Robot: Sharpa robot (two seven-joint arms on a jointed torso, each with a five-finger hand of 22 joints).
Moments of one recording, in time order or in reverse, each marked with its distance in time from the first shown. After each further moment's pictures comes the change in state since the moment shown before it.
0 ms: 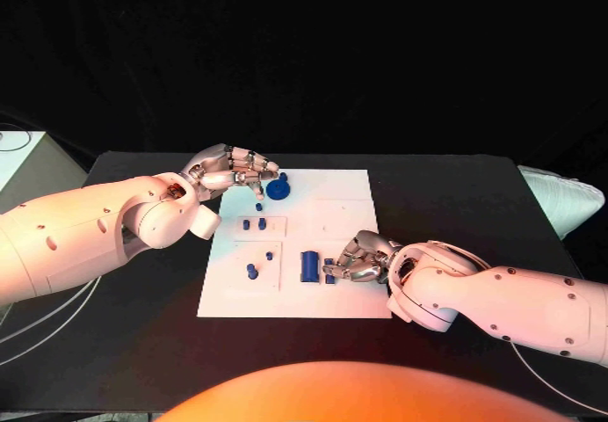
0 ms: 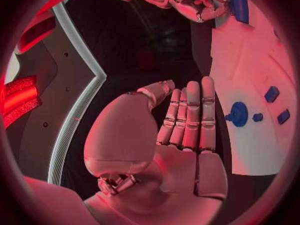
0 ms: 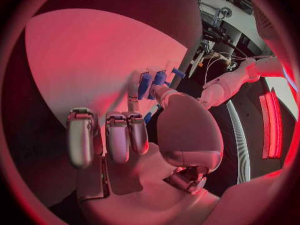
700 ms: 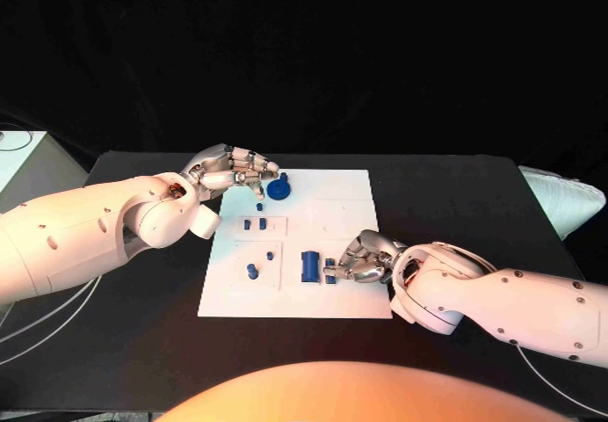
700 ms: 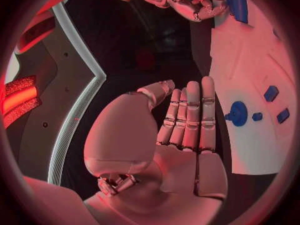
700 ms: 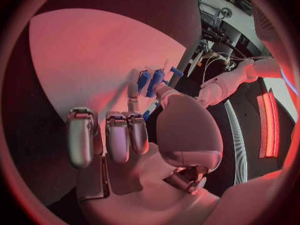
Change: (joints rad) left arm 0.000 0.001 0.000 -0.003 -0.001 0.002 -0.002; left_hand 0.000 0.000 0.000 0.000 0.000 0.000 0.000 0.000 0.000 -0.004 -0.004 0.000 0.000 -0.004 0.004 0.000 0.000 0.000 0.000 0.000 0.000 0.000; right arm -0.002 -0.025 0.000 0.019 -0.013 -0.015 0.021; right_hand 0.045 0.009 -0.062 -0.027 -0.098 0.000 0.000 0.000 -0.011 -0.004 -0.004 0.000 0.000 0.000 0.000 0.000 0.000 0.000 0.000 0.000 -0.005 0.000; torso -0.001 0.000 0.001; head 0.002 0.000
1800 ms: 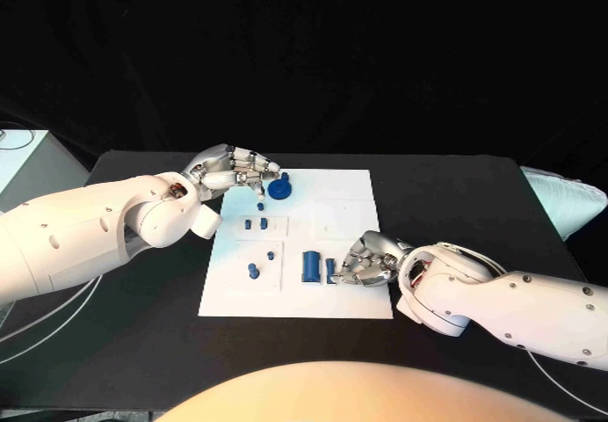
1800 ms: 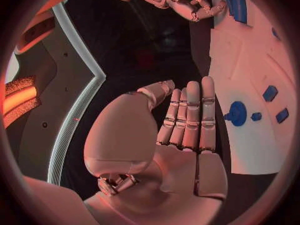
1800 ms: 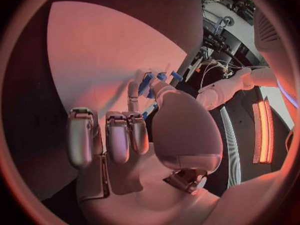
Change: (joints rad) left arm 0.000 0.001 0.000 -0.001 -0.003 0.002 -0.004; left_hand 0.000 0.000 0.003 0.003 0.000 0.000 0.000 0.000 -0.001 -0.004 0.004 0.000 -0.002 0.000 0.000 0.000 -0.001 0.000 0.000 0.000 -0.004 -0.002; right arm -0.006 -0.020 0.000 -0.002 -0.072 0.029 0.040; right_hand 0.106 0.004 -0.011 -0.026 -0.064 0.000 0.000 0.000 -0.012 0.000 0.000 0.000 0.000 0.000 0.000 0.000 0.000 0.000 0.000 0.000 0.000 0.000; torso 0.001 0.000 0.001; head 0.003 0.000
